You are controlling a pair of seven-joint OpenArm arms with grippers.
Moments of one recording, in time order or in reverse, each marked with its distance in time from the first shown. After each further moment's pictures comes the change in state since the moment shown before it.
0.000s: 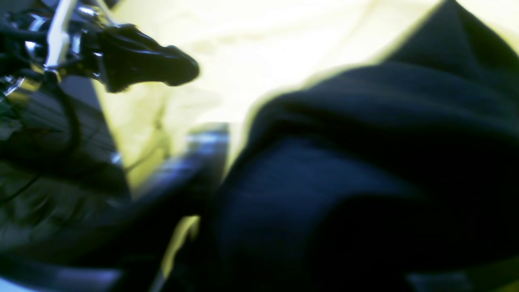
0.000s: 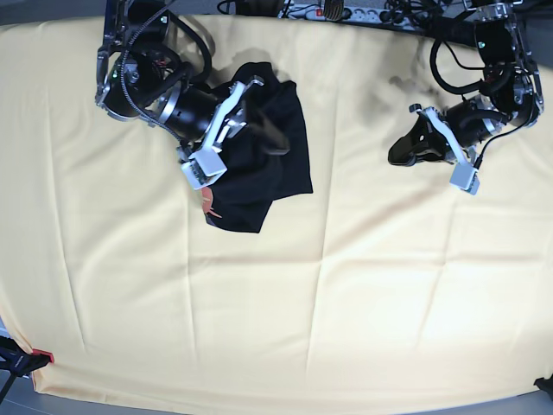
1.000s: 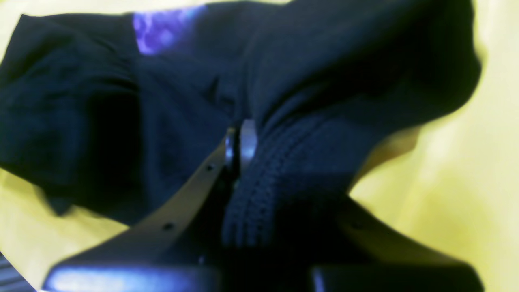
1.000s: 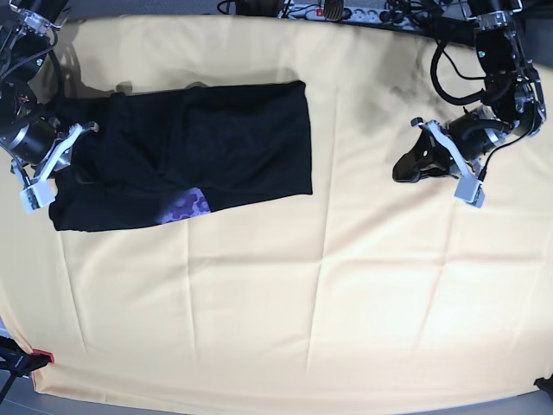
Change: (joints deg) left arm -2.7 -0.1 -0.1 0.0 4.3 0.0 -2.5; right arm 6.3 20.7 35.3 -5.6 7.8 -2.2 -14.4
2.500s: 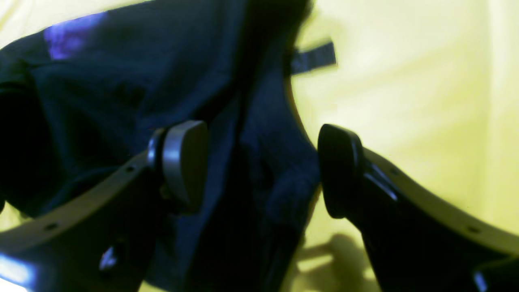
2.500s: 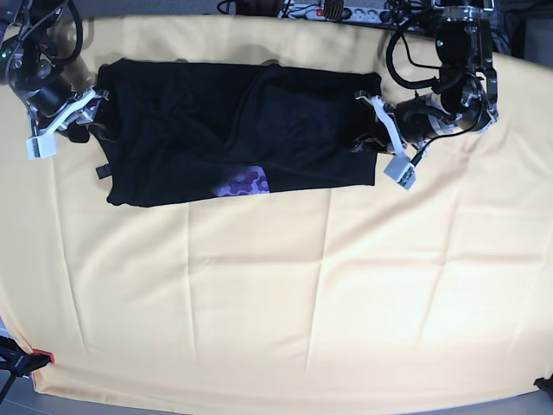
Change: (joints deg) left arm 0.9 5.1 13.2 0.0 11.6 -0.2 -0.7; right arm -14.7 -3.5 -0.7 -6.6 -2.0 -5.4 16.6
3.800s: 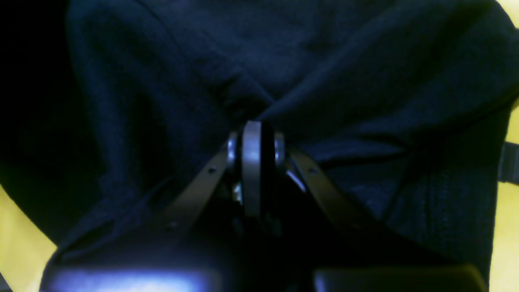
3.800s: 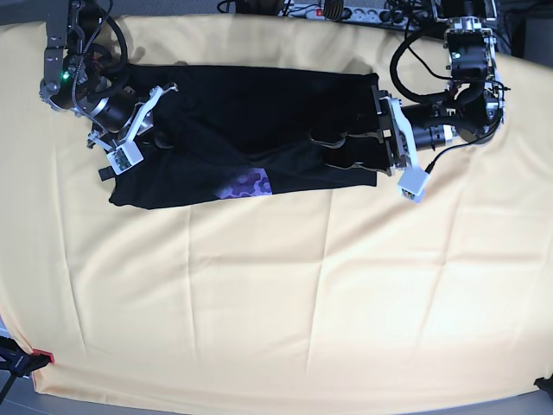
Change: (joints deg) left arm -3.3 0.2 -2.6 0.0 -36.0 0.3 14.9; right arm 3.9 0.3 -24.2 1.1 -21.0 6.8 8.5
